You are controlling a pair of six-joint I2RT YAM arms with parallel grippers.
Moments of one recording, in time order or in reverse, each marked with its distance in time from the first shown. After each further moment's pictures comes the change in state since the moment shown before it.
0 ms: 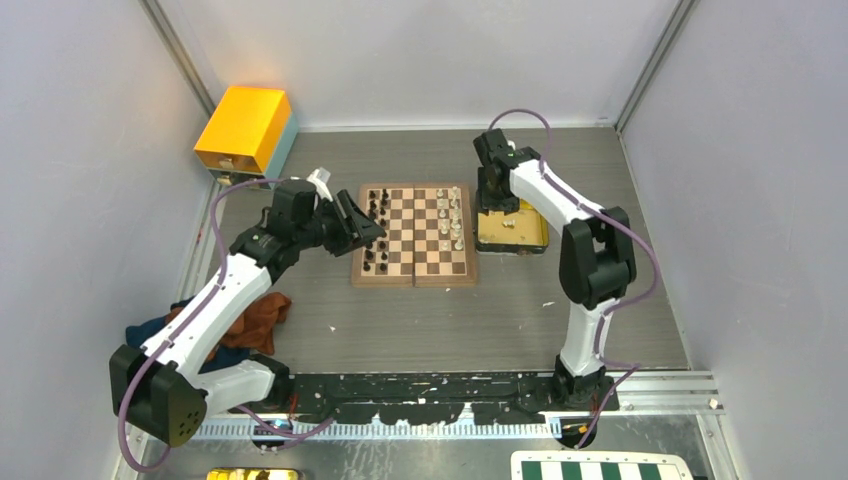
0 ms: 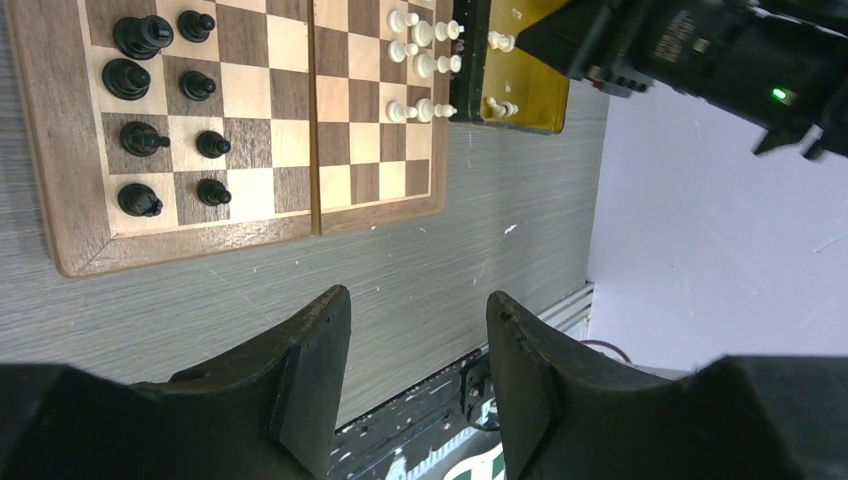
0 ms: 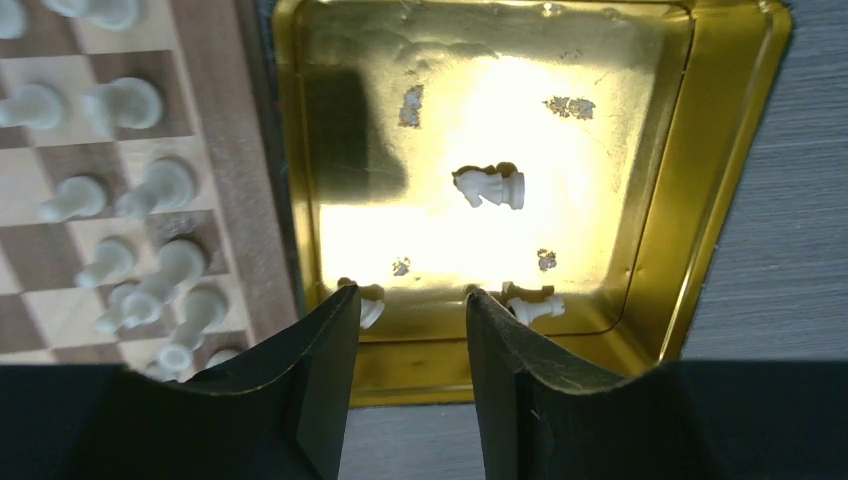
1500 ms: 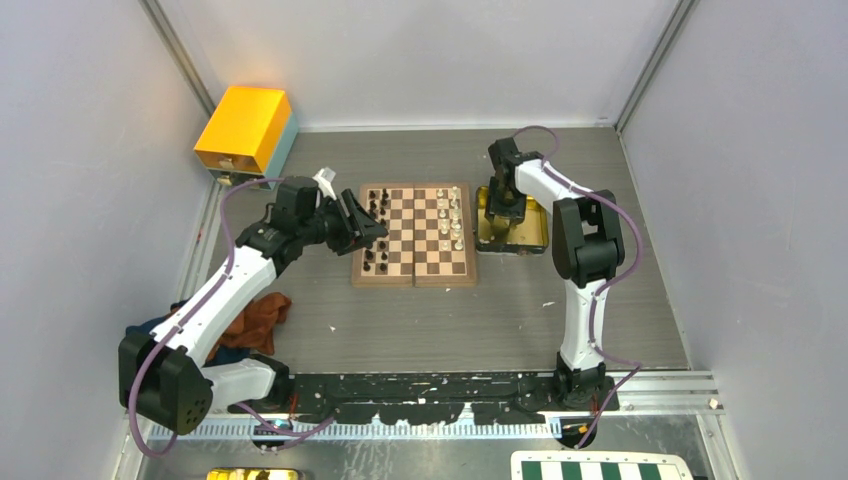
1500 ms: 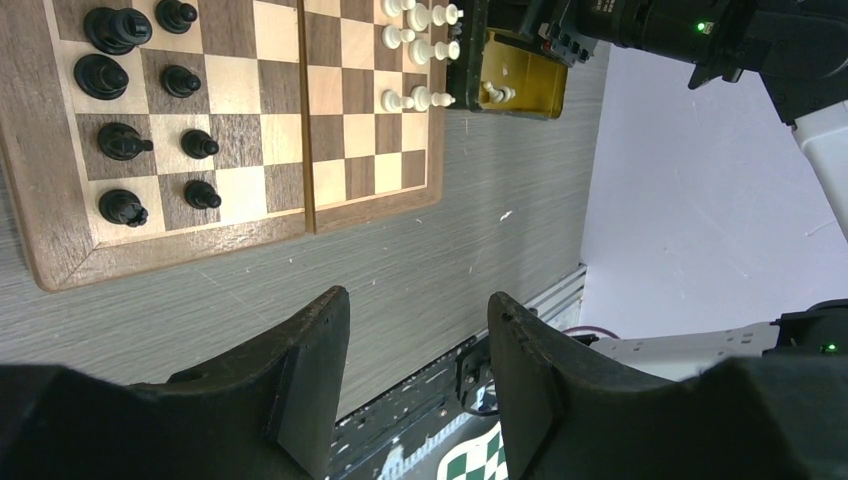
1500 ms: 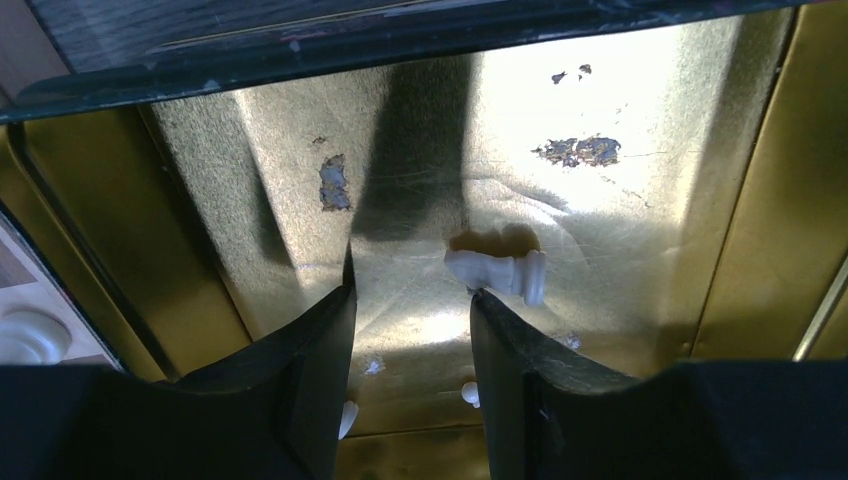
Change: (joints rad) left arm 0.027 0.060 0.000 0.031 0.089 0.019; right arm -0.128 0.214 0.018 0.034 -0.109 0.085
